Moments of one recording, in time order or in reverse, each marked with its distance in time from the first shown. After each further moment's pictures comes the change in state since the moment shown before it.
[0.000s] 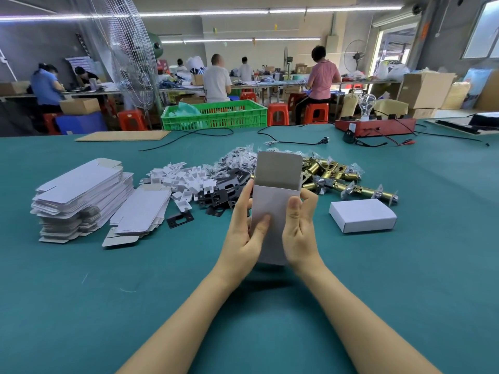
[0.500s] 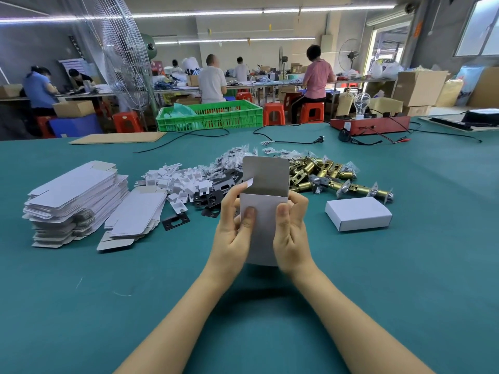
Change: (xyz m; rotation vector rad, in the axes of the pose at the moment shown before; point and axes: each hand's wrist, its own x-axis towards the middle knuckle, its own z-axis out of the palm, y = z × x) left_hand 0.004 0.000 -0.006 -0.082 0.064 0.113; right_hand -0.010 0.000 0.004 -0.057 -0.021 -0.102
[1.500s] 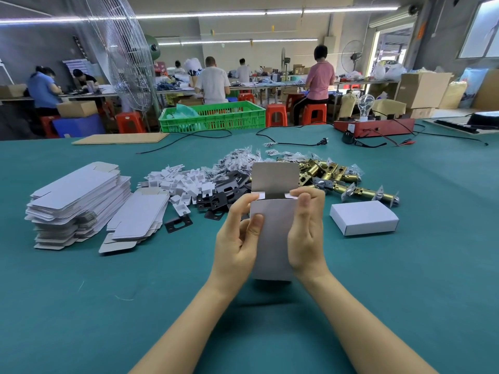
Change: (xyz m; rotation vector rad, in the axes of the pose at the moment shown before) left_hand -0.006 0.009 0.001 0.110 0.051 0.028; right_hand 0.012 -0.013 -0.003 0.054 0.181 -0.069
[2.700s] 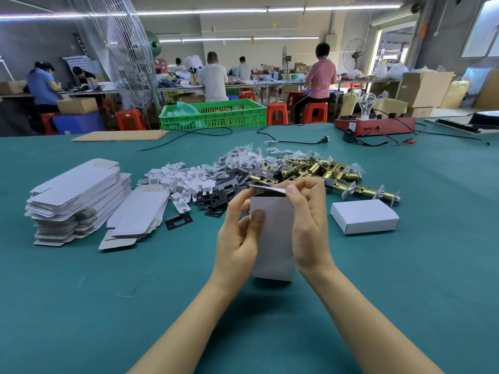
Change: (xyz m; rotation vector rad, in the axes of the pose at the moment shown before) left_hand 0.000 0.000 0.003 -0.094 0.018 -0.105; right_hand 0.007 -0.025 -0.002 0.194 -0.111 0.135
